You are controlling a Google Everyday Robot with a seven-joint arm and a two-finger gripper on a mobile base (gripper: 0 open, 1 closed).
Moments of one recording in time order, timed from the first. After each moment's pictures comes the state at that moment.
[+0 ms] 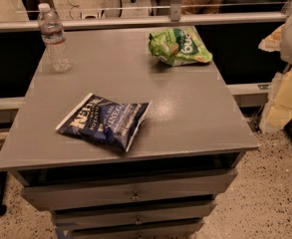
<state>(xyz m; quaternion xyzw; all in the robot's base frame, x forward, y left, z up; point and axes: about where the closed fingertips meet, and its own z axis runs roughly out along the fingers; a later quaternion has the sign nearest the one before) 0.438 -0.217 0.976 -0.60 0.78 -0.03 0.16</state>
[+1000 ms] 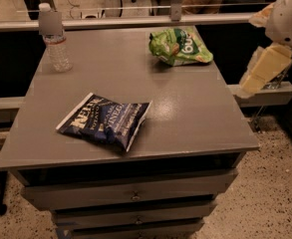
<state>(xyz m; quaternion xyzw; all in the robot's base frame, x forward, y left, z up) 0.513 -0.211 0.986 -0.58 0.77 -0.03 0.27</state>
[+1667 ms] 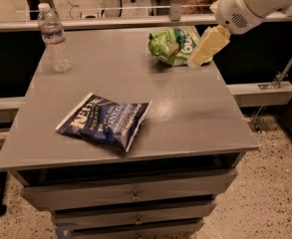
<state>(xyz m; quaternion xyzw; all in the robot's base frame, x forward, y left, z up) 0.629 -0.144 0.975 -0.54 0.76 0.03 0.36</state>
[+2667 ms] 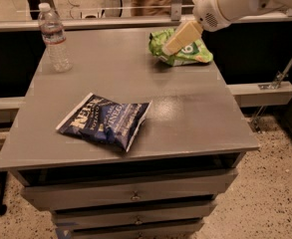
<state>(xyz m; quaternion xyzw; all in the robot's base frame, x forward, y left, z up) 0.688 -0.100 0.976 -0.51 0.73 0.06 0.45</state>
